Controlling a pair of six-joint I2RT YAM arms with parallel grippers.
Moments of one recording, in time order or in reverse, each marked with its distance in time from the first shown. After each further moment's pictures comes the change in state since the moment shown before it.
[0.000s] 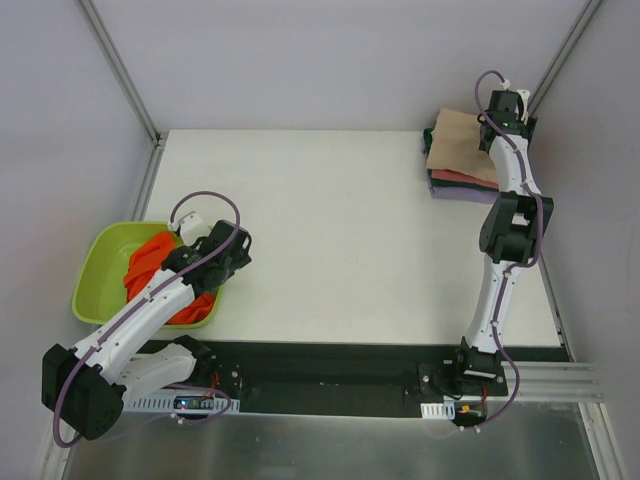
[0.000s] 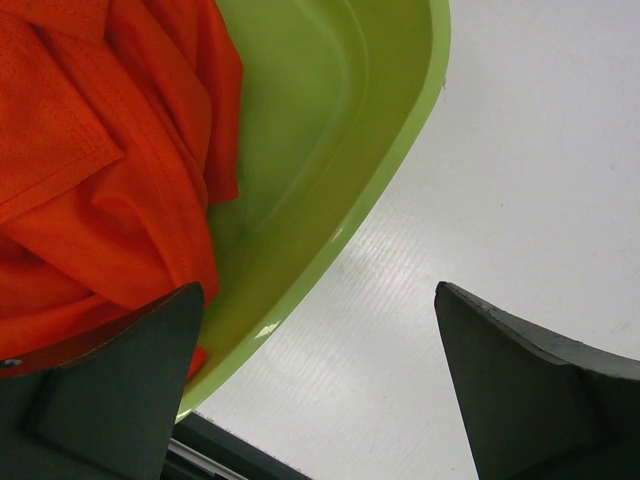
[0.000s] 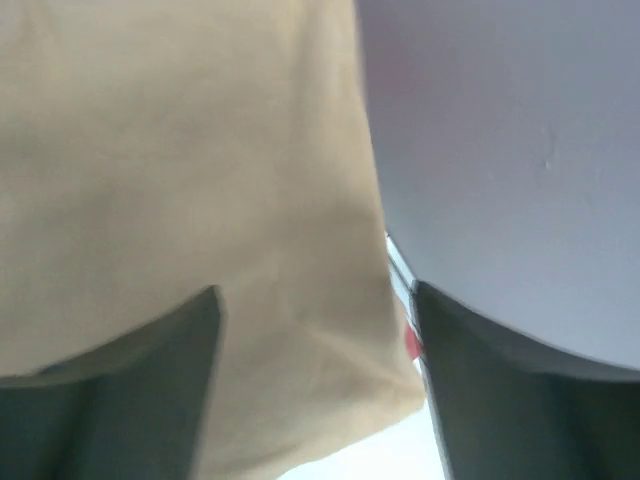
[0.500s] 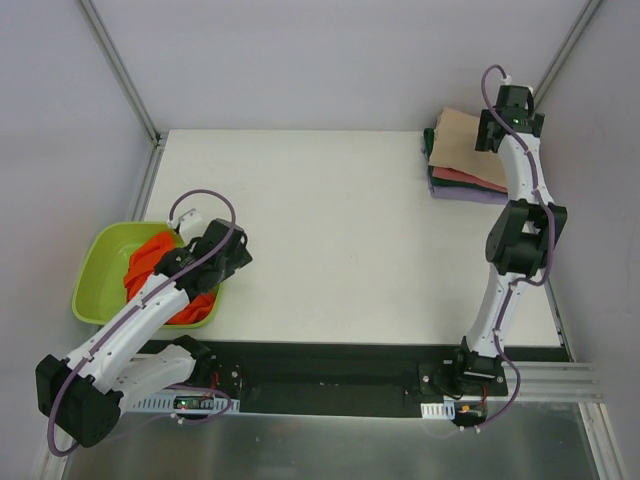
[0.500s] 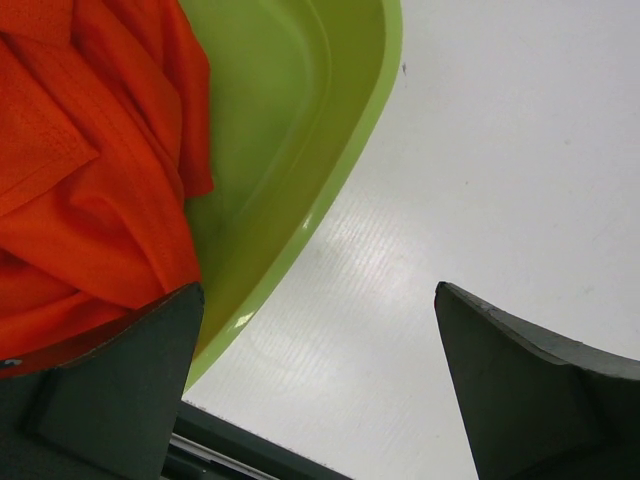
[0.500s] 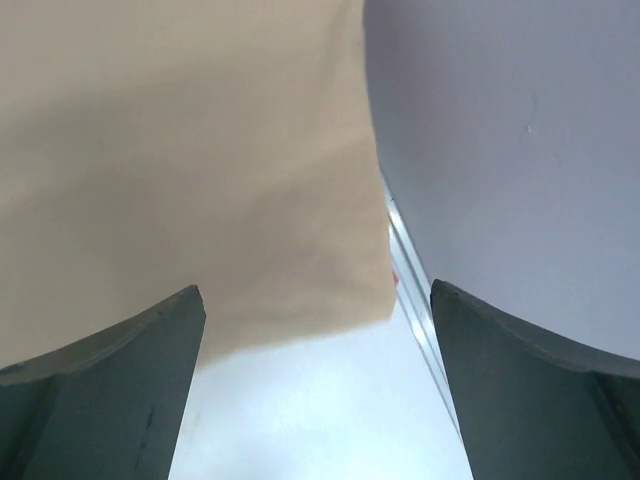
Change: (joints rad) left arm 0.000 -0.037 0.015 -0.001 0.047 0.035; right arm -0.006 -0.124 -0.089 -0.080 -0.103 -0.055
